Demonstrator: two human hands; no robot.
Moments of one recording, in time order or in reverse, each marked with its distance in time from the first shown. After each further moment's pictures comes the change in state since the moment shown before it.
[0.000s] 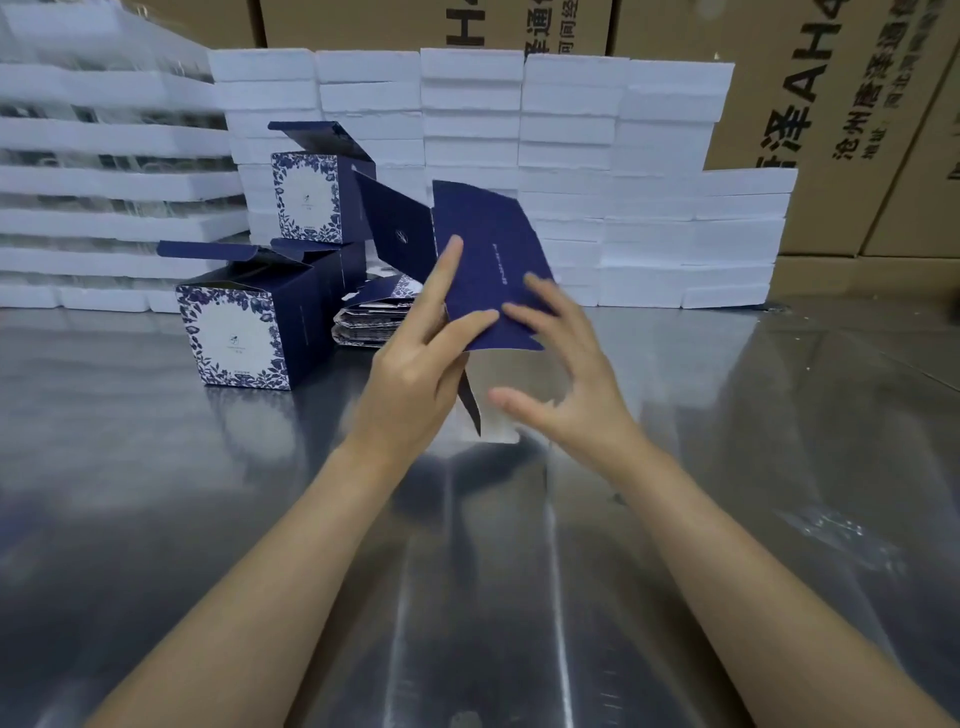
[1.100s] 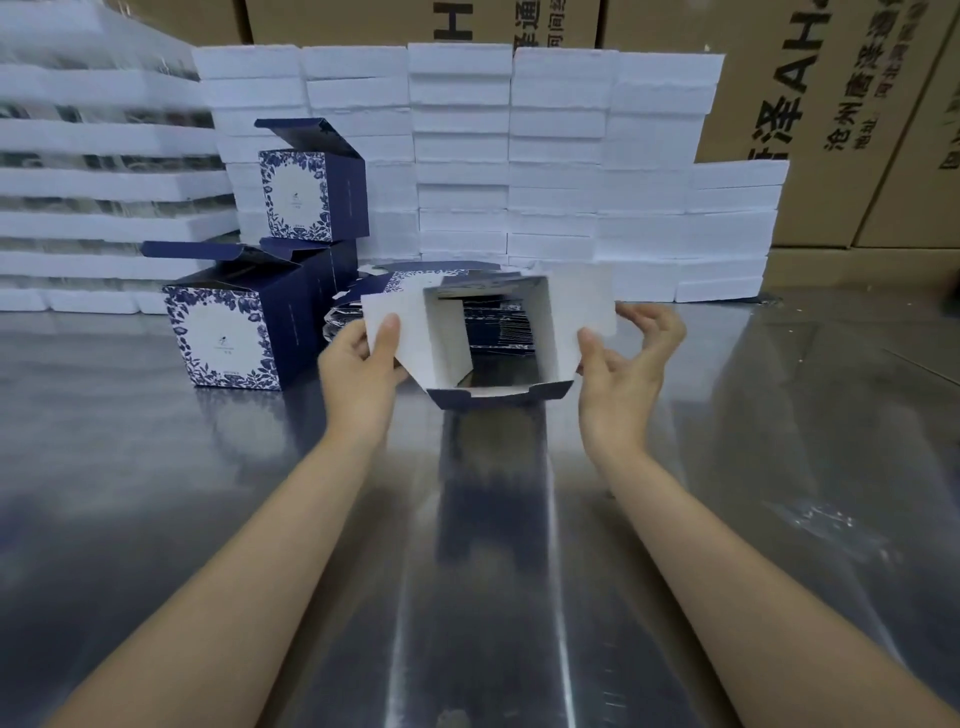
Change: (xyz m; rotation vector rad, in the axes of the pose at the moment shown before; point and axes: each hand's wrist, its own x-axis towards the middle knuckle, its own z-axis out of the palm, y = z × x) left_hand -0.010 -0.028 0.014 -0.600 0.391 -0.991; right_hand -0.005 0.029 0.003 0.232 0.656 0.282
